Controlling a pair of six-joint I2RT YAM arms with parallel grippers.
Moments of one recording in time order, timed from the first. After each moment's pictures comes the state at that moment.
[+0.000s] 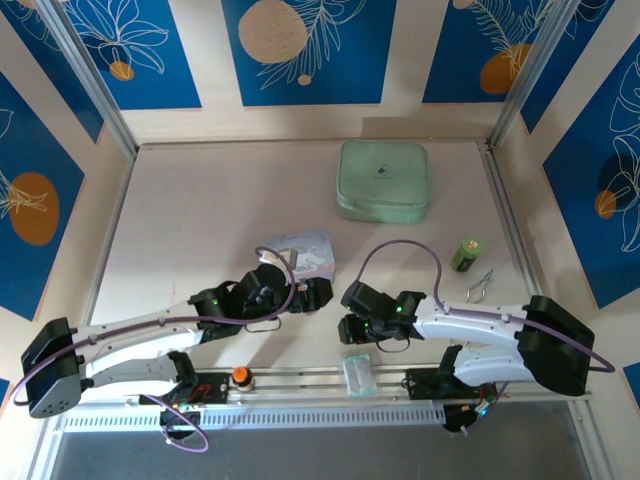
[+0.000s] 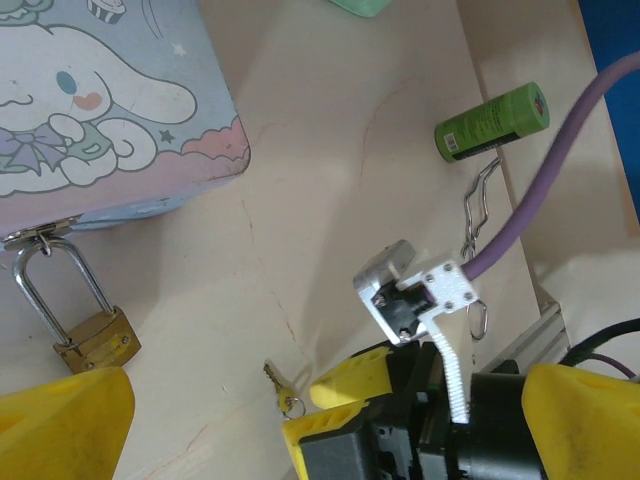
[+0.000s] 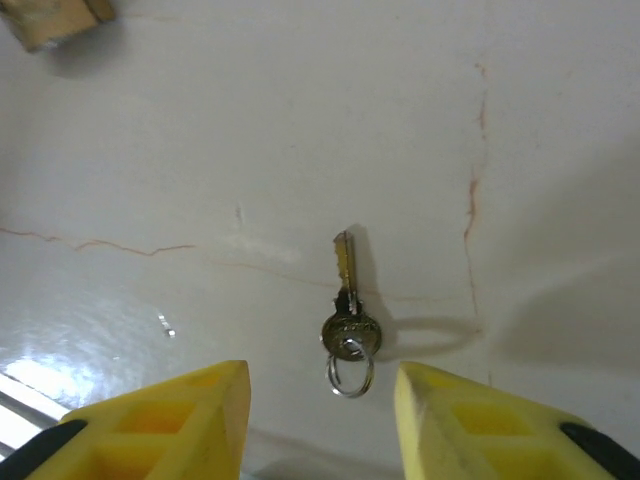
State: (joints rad) left arm -1.08 1.08 0.65 -0.14 -0.12 -1.00; right arm 1.06 1.23 0.54 -0.50 -0.03 0.88
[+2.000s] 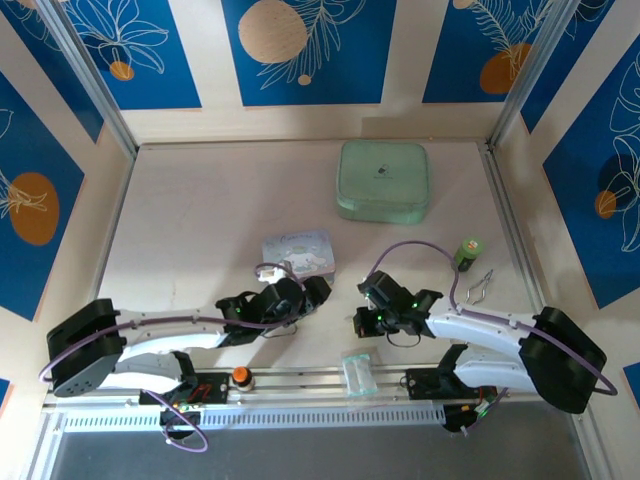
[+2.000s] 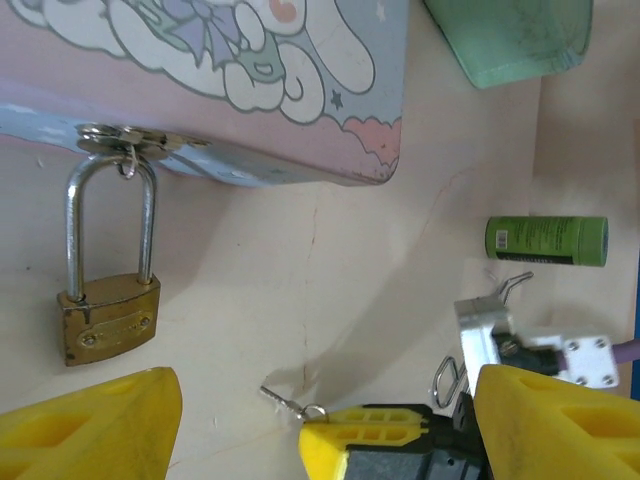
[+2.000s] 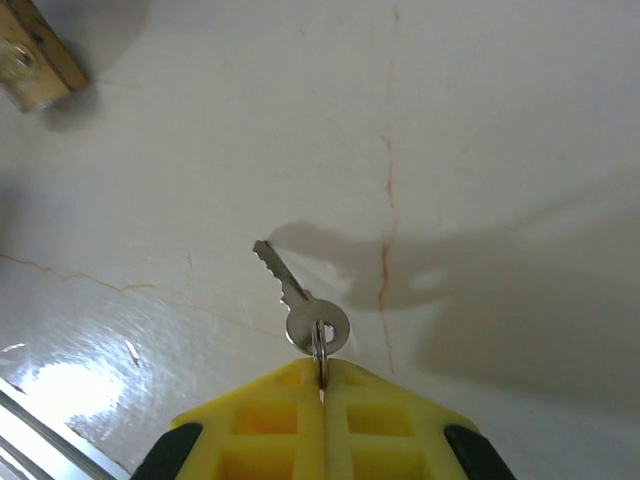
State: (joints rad) left arm -1.13 1.25 0.56 0.06 -0.29 -1.45; right arm 0.87 1.15 0.42 -0.38 -0.18 0.73
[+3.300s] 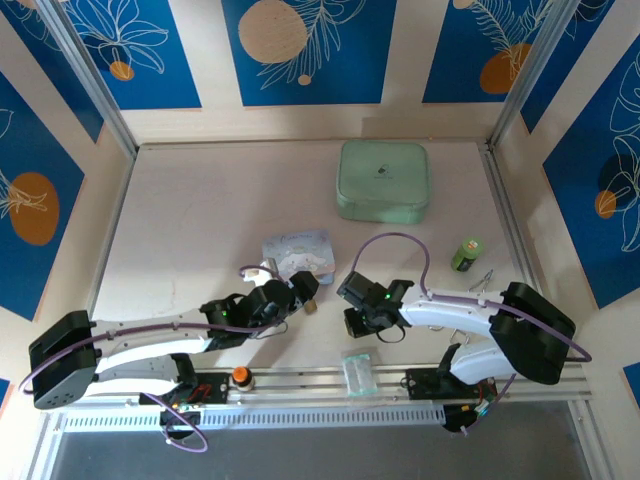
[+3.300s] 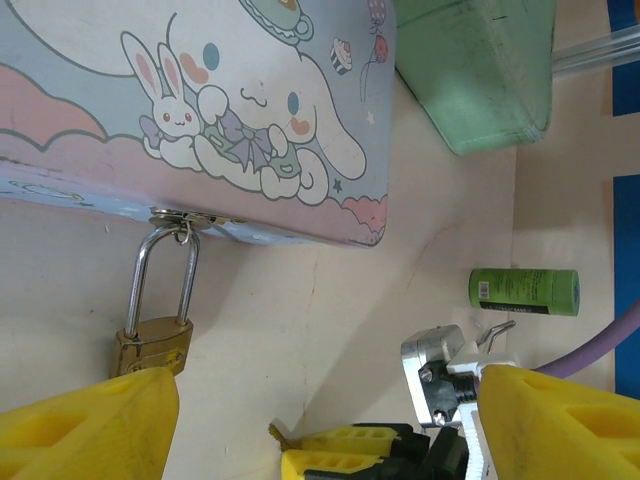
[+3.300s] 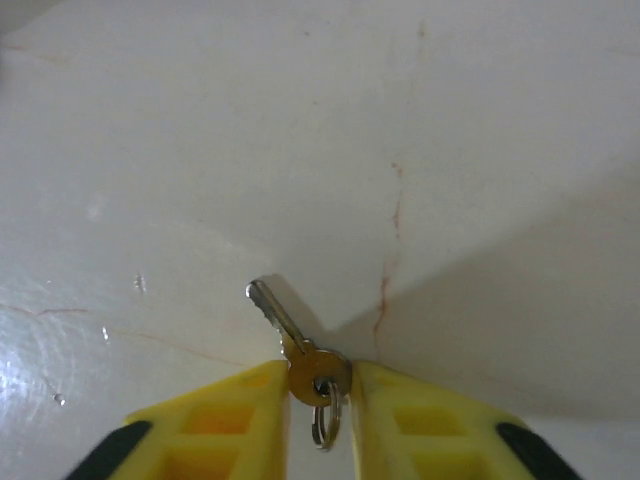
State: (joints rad) left arm -1.14 1.13 0.53 -0.01 -0.40 -1.46; right arm 0.98 1.36 0.62 -0.55 0.00 0.69
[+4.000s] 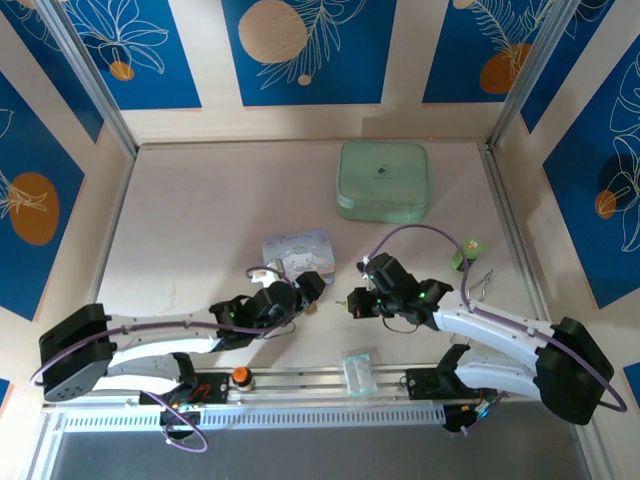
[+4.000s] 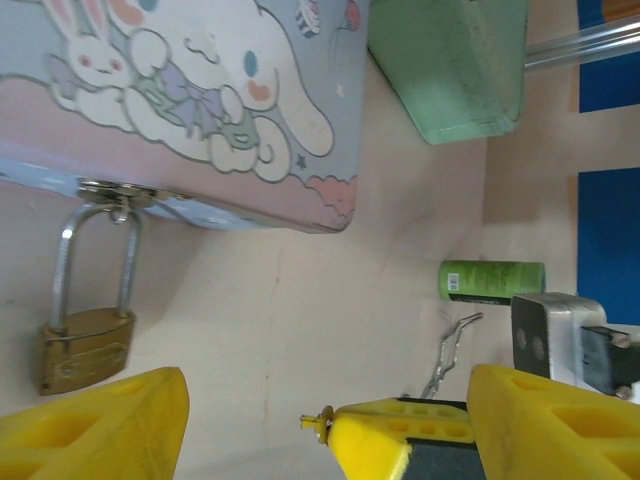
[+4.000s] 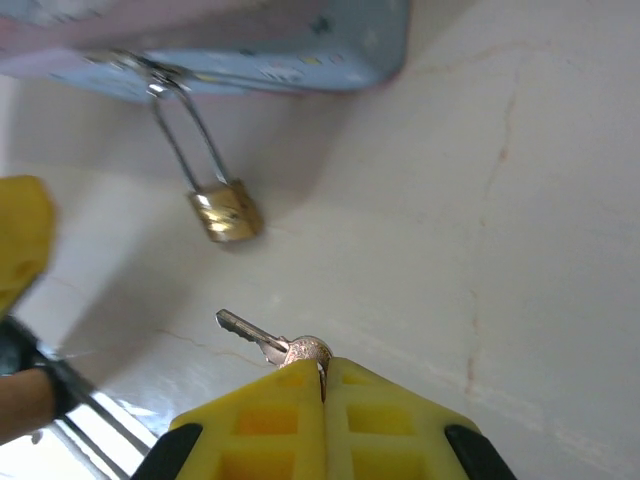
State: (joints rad) left arm -1.15 1.22 0.52 0.16 -0.39 -1.50; right arm 0.81 1.06 0.53 -0.37 -0.19 0.72
